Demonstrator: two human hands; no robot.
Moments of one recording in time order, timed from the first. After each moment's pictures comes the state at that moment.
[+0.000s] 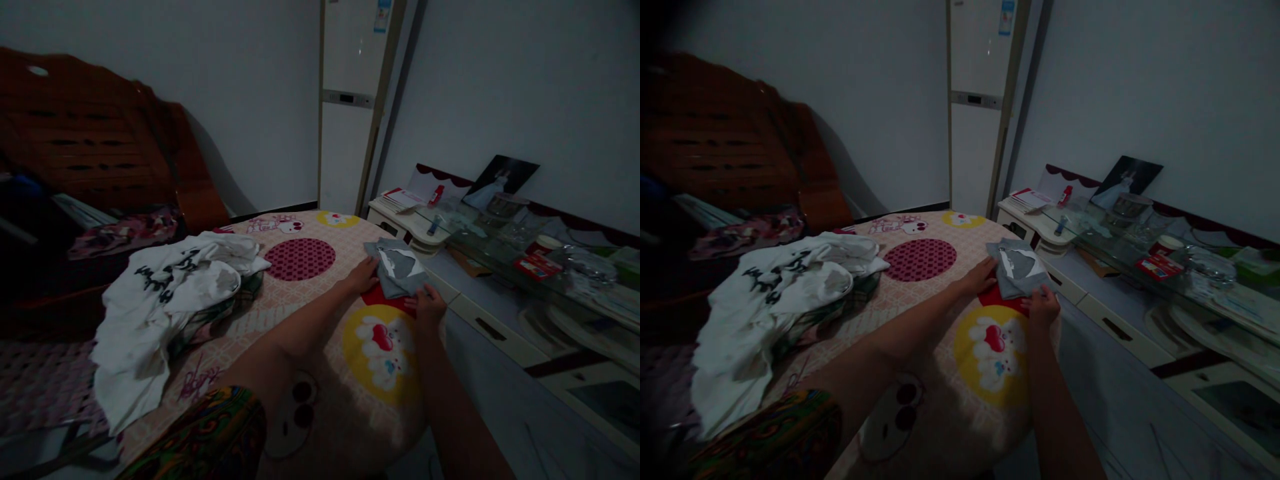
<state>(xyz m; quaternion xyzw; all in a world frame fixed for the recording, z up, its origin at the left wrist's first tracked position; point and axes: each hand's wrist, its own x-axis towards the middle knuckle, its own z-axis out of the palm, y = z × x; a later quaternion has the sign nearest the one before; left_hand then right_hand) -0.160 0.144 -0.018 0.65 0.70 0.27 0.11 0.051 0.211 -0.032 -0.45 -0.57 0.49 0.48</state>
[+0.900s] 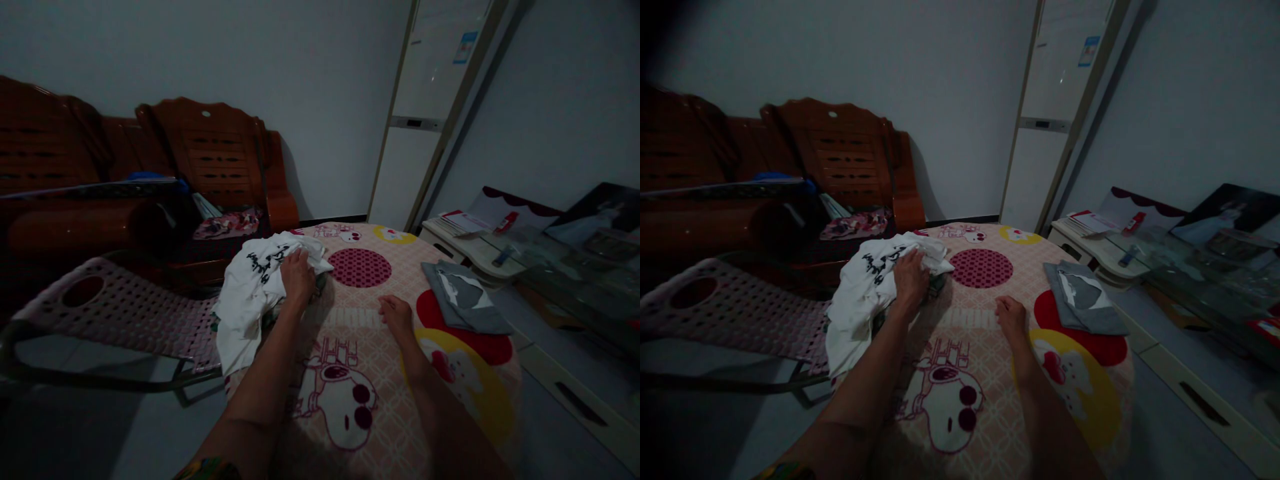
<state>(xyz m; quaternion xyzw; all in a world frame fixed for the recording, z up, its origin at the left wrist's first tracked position) -0.269 -0.134 0.037 0.23 0.89 0.33 -0.23 -0.091 0.078 -0.028 -0.28 -0.76 0.53 0.25</state>
